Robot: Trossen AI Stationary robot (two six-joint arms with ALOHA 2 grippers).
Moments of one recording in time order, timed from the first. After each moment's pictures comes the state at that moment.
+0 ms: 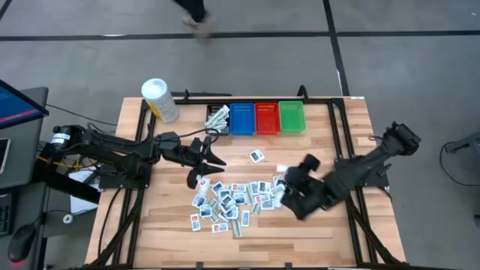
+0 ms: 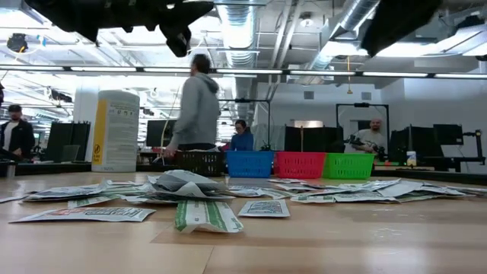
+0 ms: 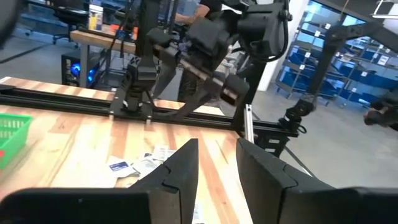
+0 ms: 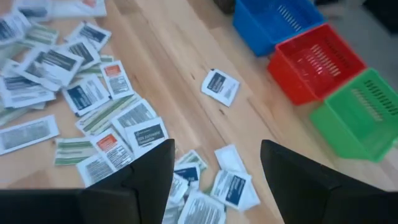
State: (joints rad) left arm -0.03 1.16 0.53 0.61 0.24 -0.19; right arm 0.61 1.47 1.22 -1.11 0.76 1.01
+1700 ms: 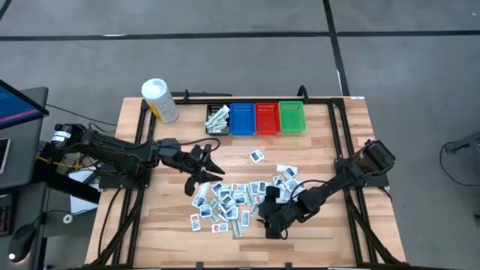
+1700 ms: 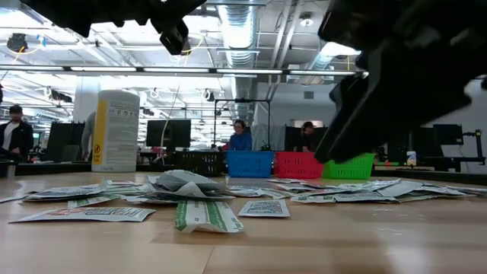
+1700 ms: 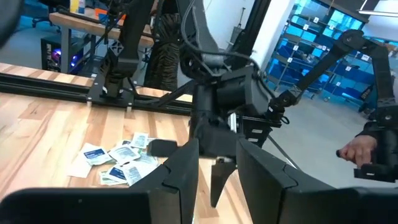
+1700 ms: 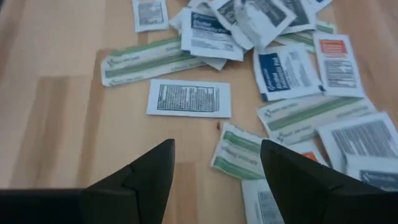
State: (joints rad) left arm -0.12 1.16 0.53 0.57 0.21 -0.22; right arm 0.56 1.83 0.96 -0.03 0.37 0.47
